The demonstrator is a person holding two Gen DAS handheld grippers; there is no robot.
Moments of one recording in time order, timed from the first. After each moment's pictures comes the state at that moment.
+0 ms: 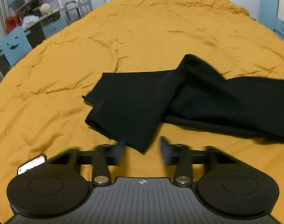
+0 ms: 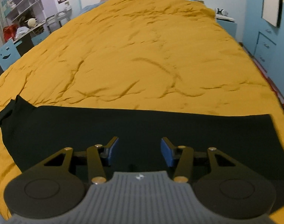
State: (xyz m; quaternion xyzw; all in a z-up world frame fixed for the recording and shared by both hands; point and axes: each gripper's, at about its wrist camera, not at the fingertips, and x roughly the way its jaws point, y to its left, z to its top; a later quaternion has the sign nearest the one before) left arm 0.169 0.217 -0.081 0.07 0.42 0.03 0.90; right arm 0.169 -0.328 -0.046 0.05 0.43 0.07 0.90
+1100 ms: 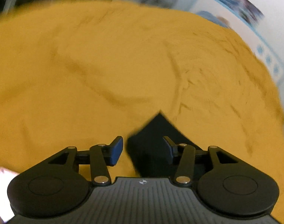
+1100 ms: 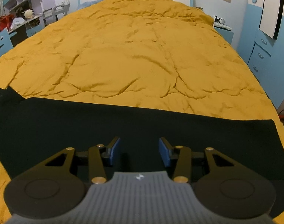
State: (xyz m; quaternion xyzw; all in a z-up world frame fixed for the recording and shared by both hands) left arm 0.230 0.374 -0.059 -0.32 0.40 0.15 0.85; right arm 0.167 -0.302 -0.064 0.01 0.42 0.04 0.91
